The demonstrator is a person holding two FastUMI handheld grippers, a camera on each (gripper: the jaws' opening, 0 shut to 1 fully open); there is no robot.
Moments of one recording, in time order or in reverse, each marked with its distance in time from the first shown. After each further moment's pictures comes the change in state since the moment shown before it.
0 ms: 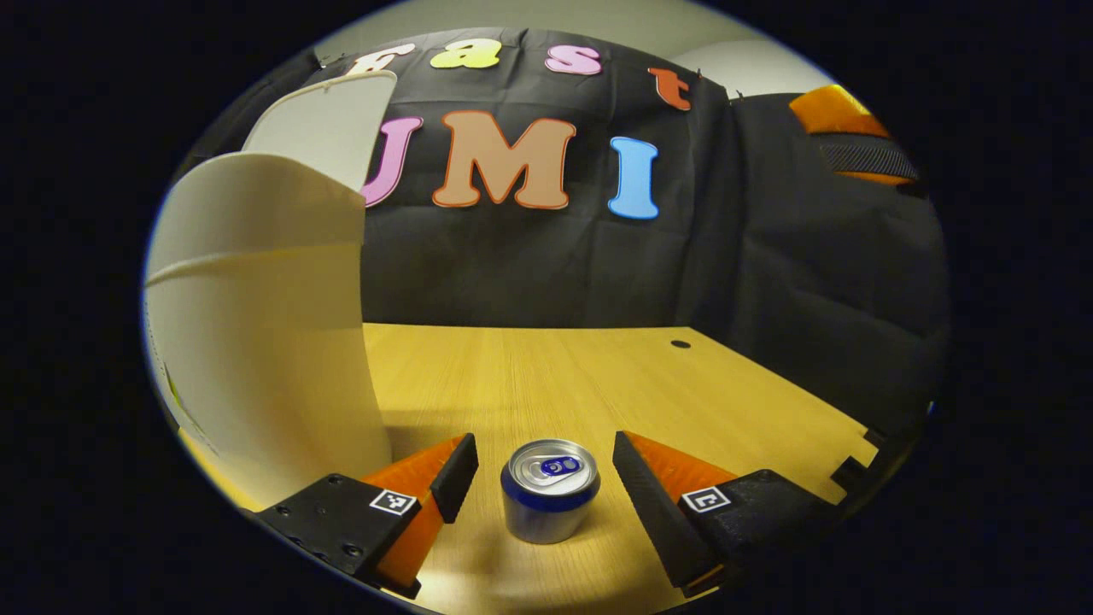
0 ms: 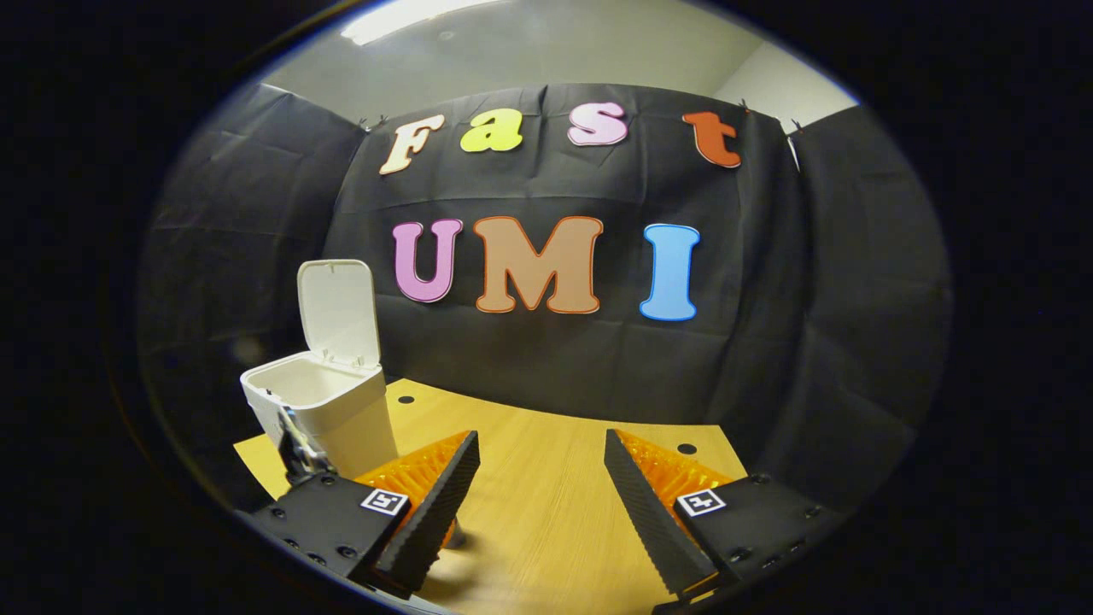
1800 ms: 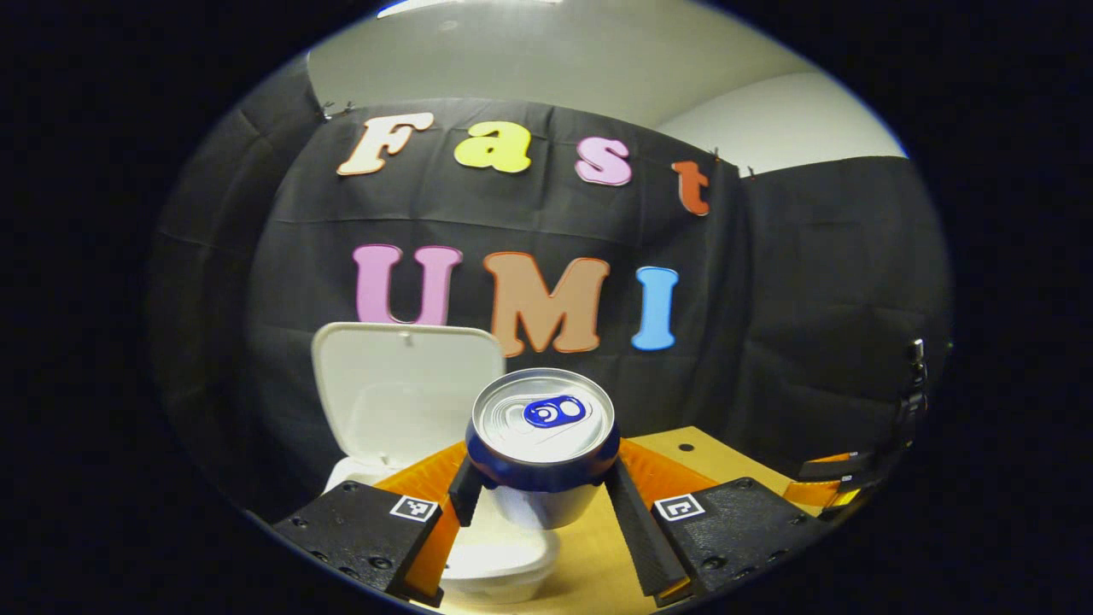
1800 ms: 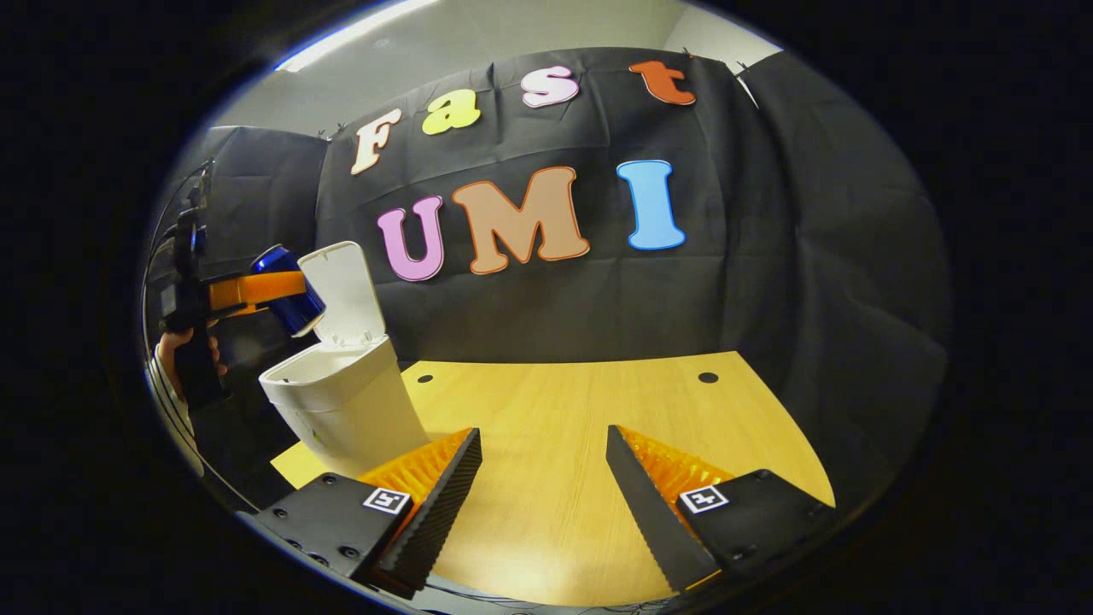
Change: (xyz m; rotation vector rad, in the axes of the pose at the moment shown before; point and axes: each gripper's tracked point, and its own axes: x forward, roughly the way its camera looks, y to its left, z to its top) left arm -0.128 0.141 0.277 -0.002 -0.251 0.052; right arm -0.014 0.014 -0.079 0.154 0.136 0.071
